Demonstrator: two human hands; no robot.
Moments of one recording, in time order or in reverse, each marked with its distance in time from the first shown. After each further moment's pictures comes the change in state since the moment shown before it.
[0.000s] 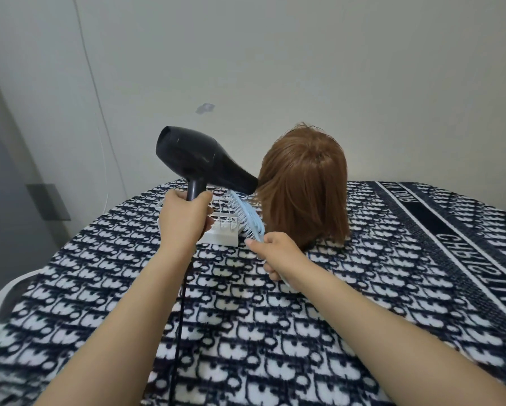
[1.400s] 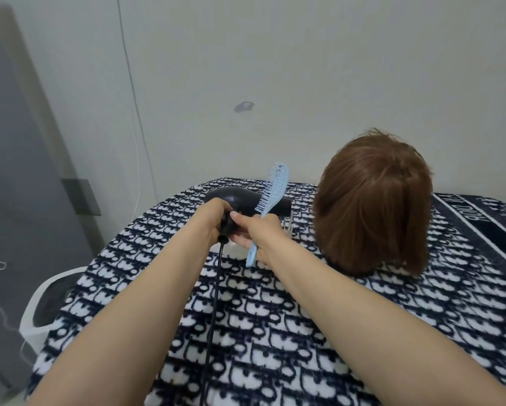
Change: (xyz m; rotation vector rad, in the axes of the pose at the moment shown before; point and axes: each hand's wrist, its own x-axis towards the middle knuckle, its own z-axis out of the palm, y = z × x) left_hand 0.125 -0.023 -0.021 -0.007 -0.239 -0.461; right_hand 0.109 -0.078 0.124 0.668 0.034 0.148
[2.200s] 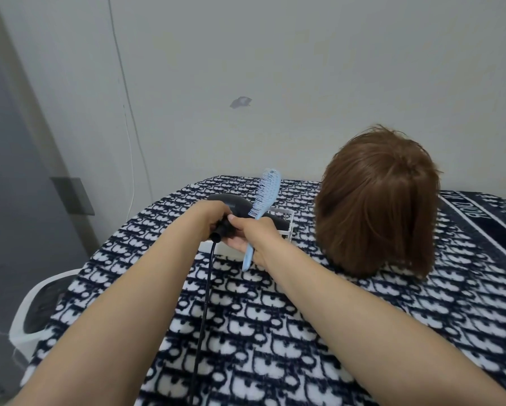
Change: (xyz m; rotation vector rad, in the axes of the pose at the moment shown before) left_hand 0.020 0.011 -0.006 0.381 -0.050 -0.072; right_hand 0.019 0.007 0.005 -0.016 -0.008 0.105
